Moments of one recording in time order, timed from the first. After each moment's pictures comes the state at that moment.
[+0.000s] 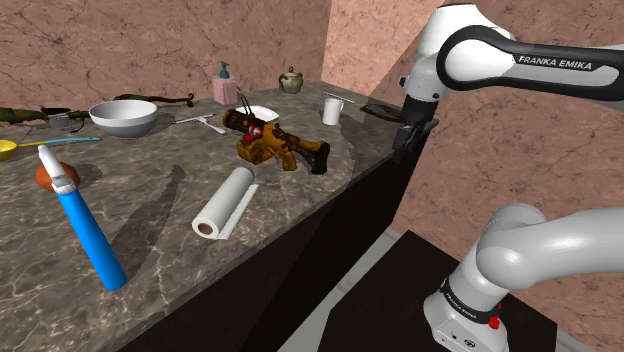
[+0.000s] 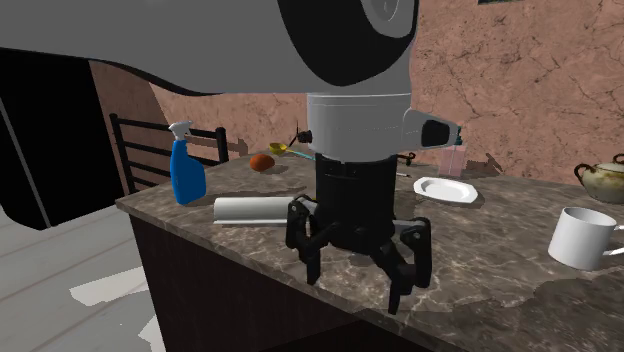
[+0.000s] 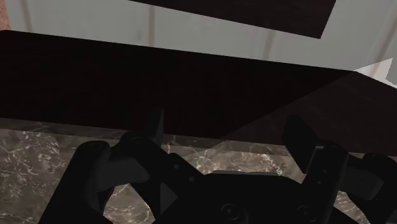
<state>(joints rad) -0.01 -0.81 0.00 -2.45 -0.03 1.63 -0.11</state>
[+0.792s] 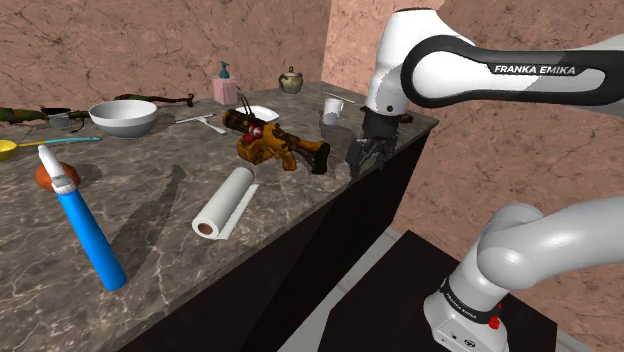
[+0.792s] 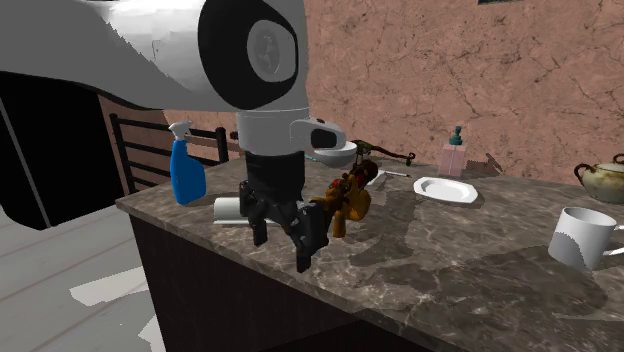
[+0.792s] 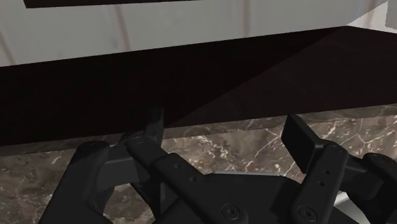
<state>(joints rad) 0.01 -0.69 0.25 -2.41 0.15 1.73 0.31</state>
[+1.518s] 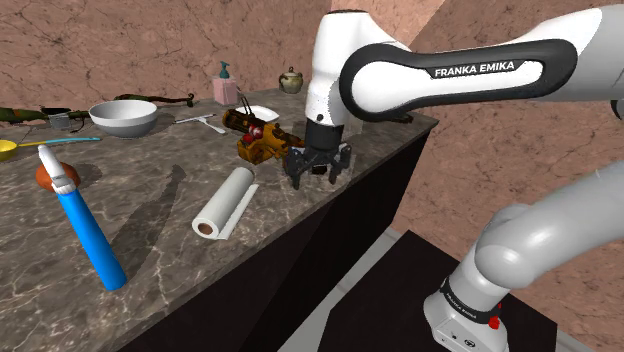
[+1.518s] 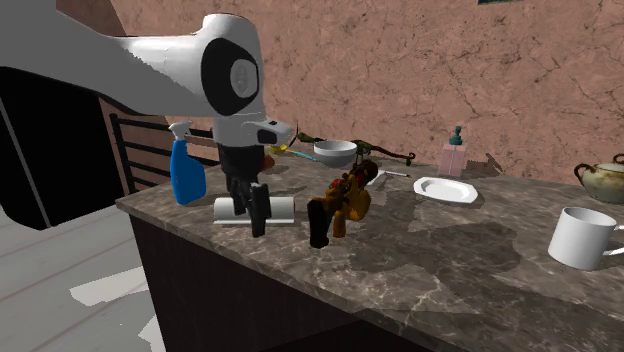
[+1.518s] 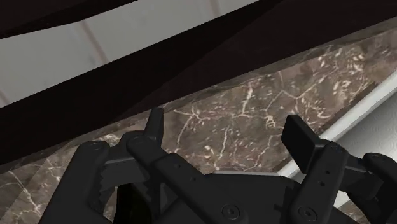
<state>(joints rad) -0.03 -0.39 0.52 -2.20 0.21 1.87 0.77</state>
